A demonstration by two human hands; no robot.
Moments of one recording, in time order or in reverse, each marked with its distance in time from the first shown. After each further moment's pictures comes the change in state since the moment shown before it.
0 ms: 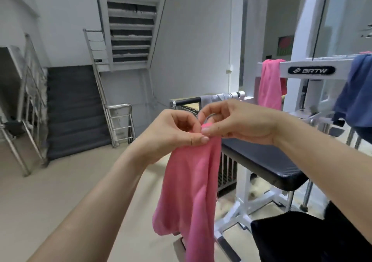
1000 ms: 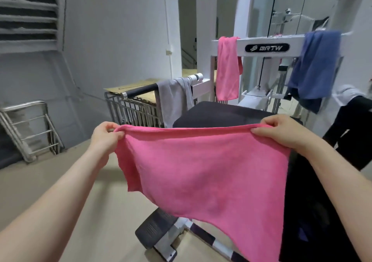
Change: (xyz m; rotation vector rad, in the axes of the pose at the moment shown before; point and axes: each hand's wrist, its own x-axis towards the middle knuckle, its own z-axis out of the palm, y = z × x) left_hand 0.148 -0.271 -0.160 0.200 0.481 -0.449; right_hand 0.005 0.153 -0.072 -0.329 0.903 0.485
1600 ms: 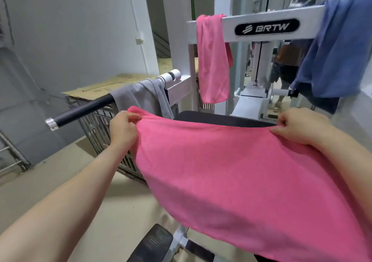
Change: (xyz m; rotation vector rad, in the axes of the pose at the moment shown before) left_hand 0.179 0.026 0.230 0.345 0.006 0.464; right_hand 0.190 0.101 -0.045 -0.924 0.066 0.299
